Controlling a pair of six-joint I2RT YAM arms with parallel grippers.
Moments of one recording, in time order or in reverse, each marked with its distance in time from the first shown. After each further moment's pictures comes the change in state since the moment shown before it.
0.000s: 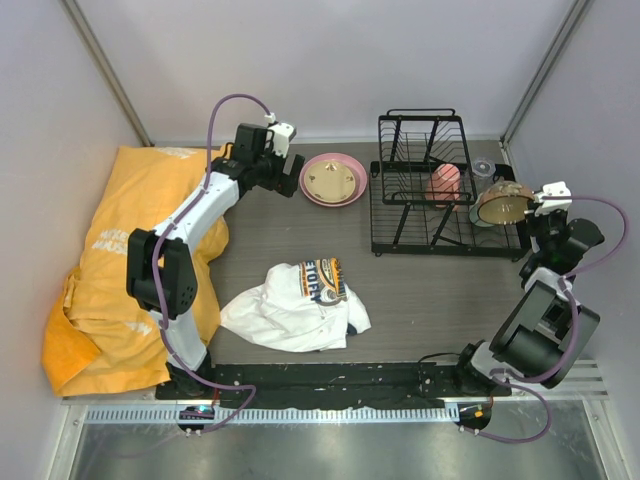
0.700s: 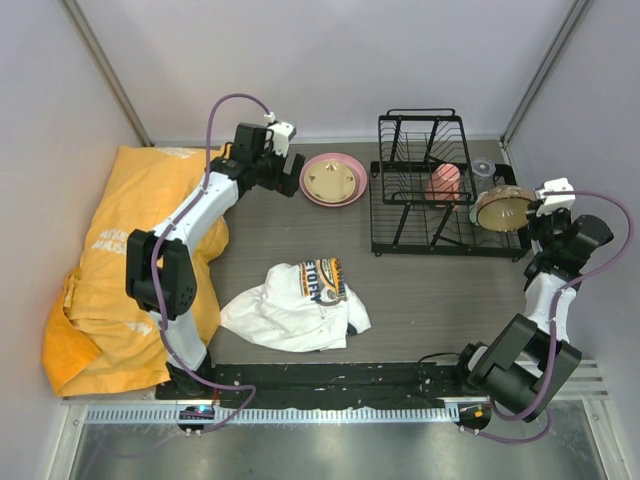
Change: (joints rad) left arm 0.000 -0.005 0.000 0.000 0.021 -0.015; right arm -0.005 -0.216 0.053 -0.385 0.005 -0.056
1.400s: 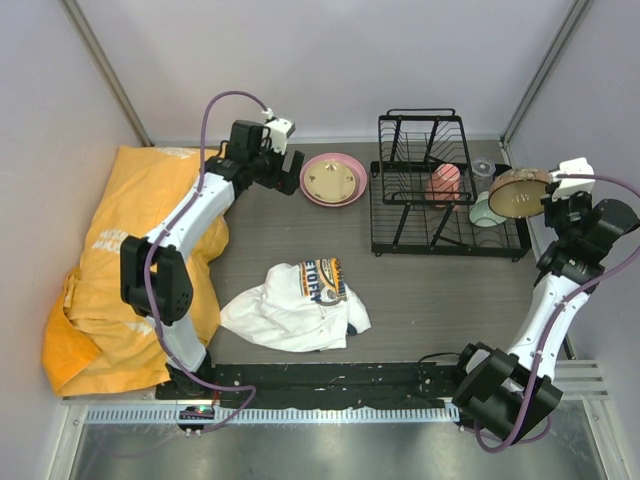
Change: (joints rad) left arm 0.000 -0.044 0.000 -0.010 0.038 -0.011; right arm -0.006 -0.155 0.220 -0.333 0.037 -0.047
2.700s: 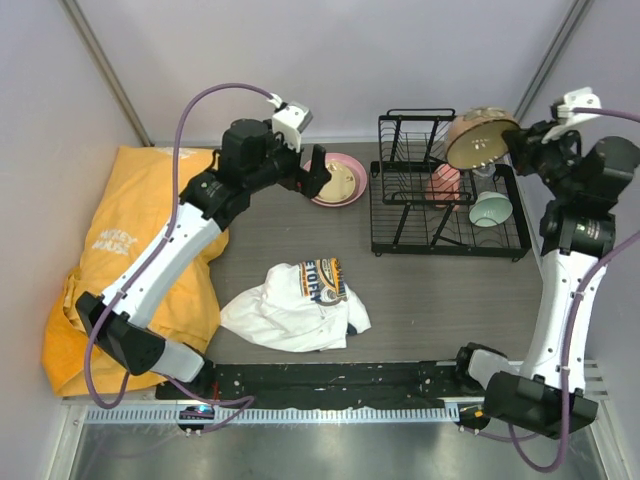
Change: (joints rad) left arm -0.207 -0.308 0.011 -0.005 -0.006 -0.131; right arm 0.280 0.085 0.507 -0.256 -0.065 0.410
